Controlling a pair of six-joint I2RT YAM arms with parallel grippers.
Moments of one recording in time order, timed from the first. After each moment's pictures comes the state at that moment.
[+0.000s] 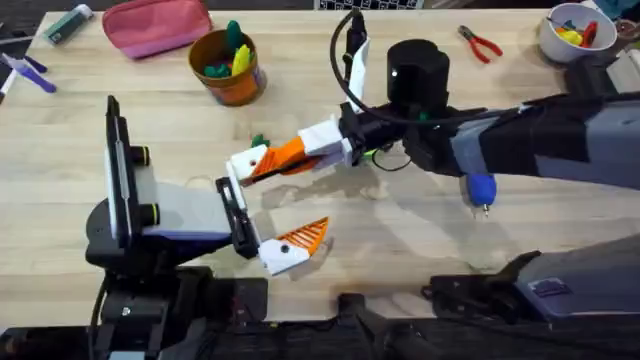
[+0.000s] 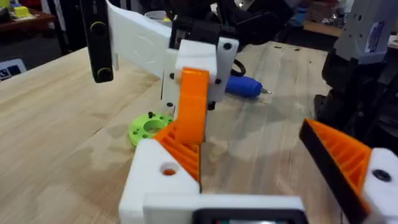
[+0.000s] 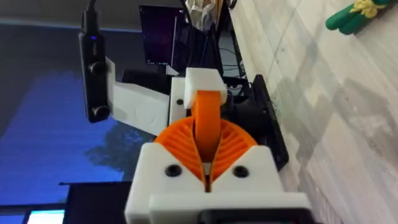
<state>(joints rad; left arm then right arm) -0.01 0.01 0.01 -0.12 1.17 0.04 0.58 1.65 0.70 0.61 -1.25 1.10</state>
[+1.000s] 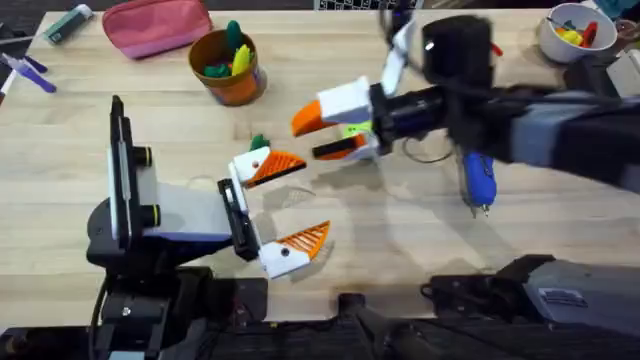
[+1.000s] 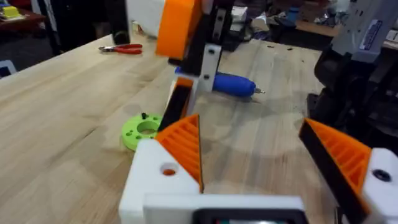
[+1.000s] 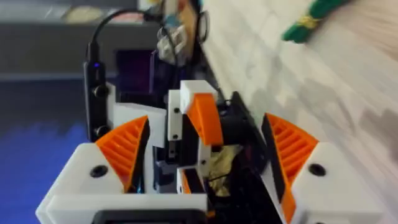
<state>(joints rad) -0.02 0.01 0.01 -0.12 1.19 0.04 0.46 1.45 0.76 0.08 -1.14 0.87</state>
